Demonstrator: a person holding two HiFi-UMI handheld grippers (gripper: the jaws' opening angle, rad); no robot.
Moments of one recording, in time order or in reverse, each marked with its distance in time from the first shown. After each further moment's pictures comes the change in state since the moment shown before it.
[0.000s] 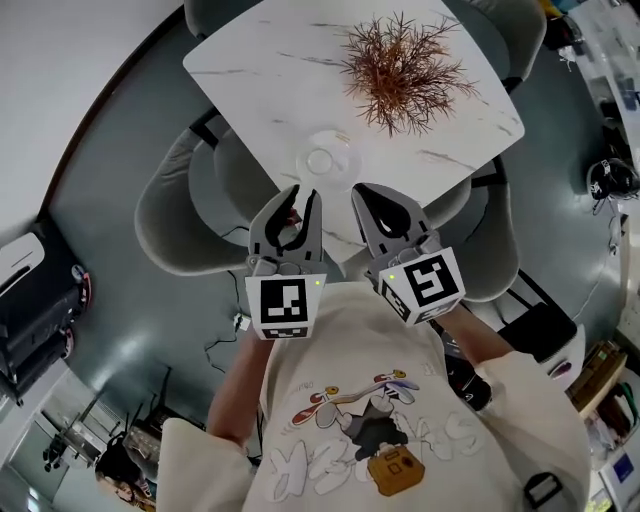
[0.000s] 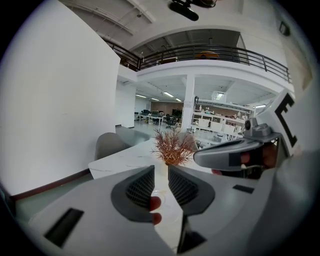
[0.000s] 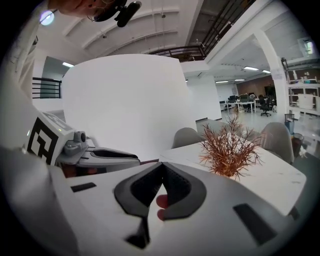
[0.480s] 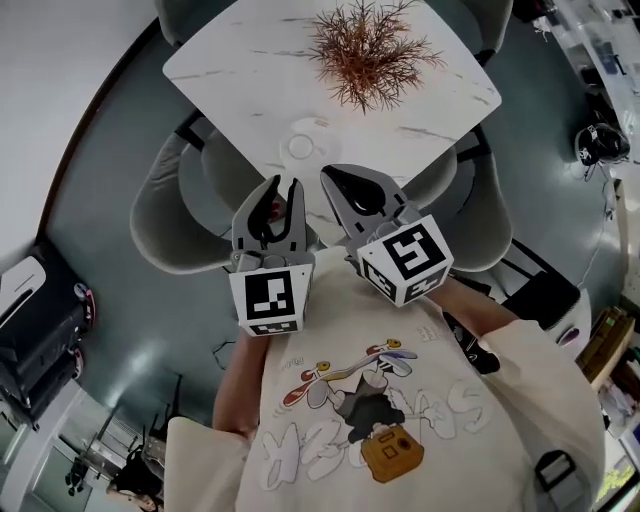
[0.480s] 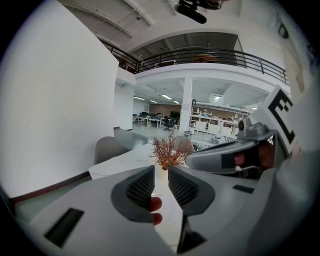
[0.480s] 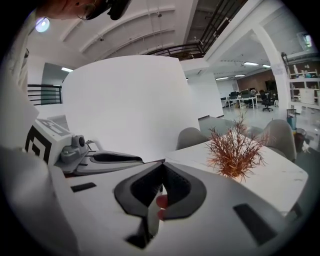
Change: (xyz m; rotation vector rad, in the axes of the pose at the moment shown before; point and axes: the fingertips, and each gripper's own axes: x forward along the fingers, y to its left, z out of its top) left arm -0.027 -0.010 0.023 0.003 -0.023 -0.022; right arm -0.010 0.028 0.019 0.049 0.017 0.033
